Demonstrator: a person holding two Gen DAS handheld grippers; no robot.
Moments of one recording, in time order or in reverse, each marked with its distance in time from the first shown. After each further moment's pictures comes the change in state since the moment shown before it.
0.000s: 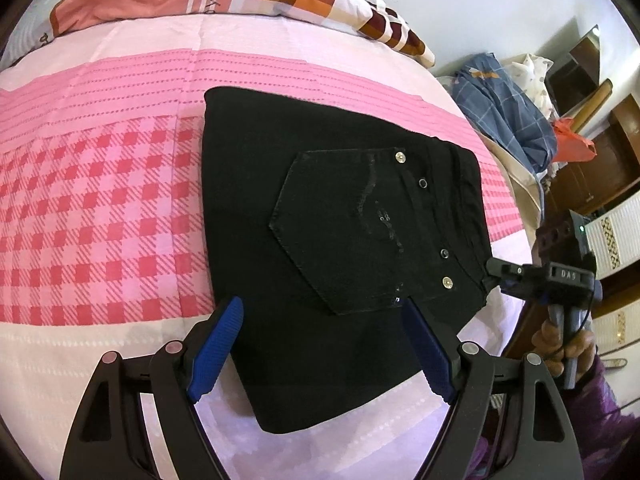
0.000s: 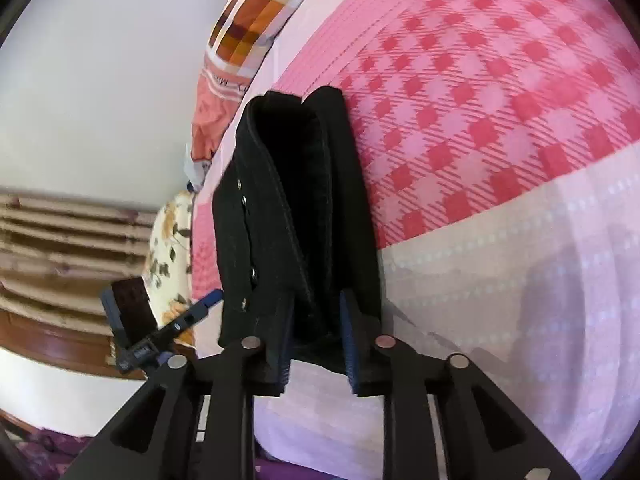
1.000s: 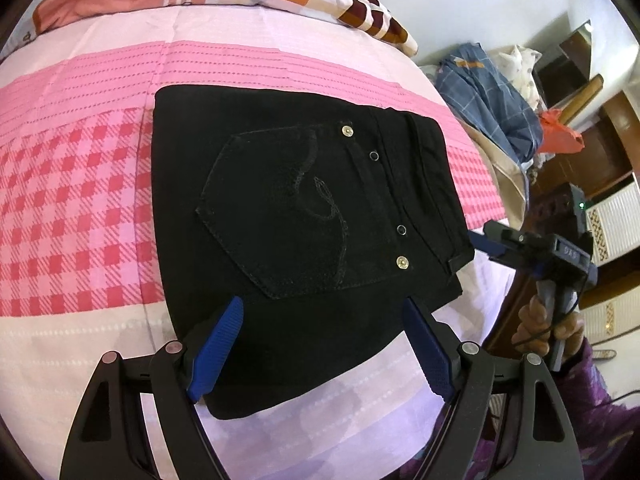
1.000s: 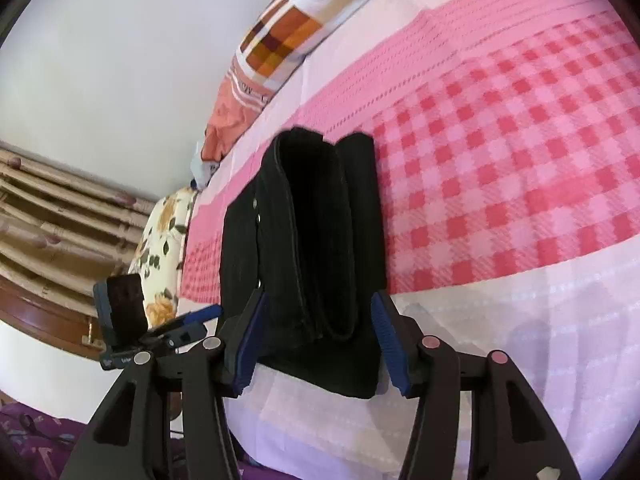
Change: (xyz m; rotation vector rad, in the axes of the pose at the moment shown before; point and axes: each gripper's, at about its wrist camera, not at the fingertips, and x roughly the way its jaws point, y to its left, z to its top) left arm 0.007 -0.017 0.000 0.009 0.048 -0.057; right arm -0.013 0.027 0.015 -0.155 -0.034 -0.047
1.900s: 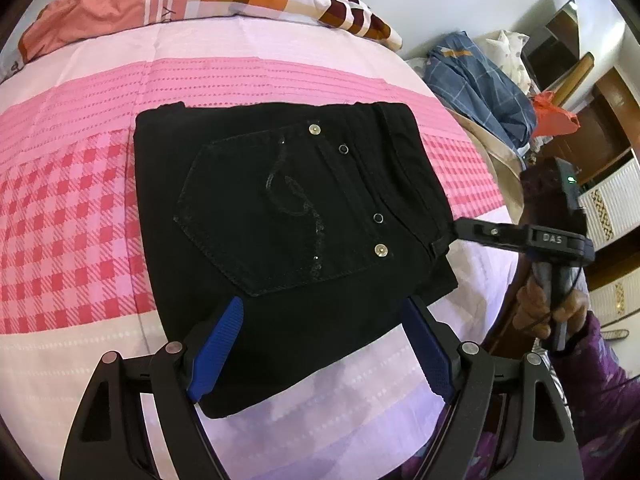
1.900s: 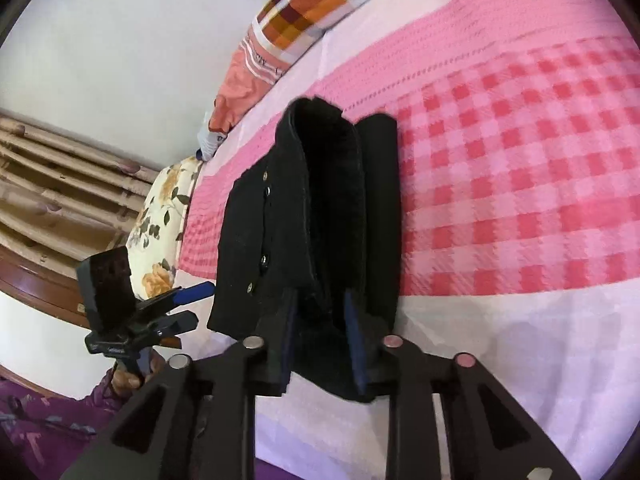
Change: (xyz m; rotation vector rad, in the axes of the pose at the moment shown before) left arm -0.001 -0.018 0.001 0.079 -0.011 0.022; right arm 0.024 0.008 0.005 -0.079 0.088 0.021
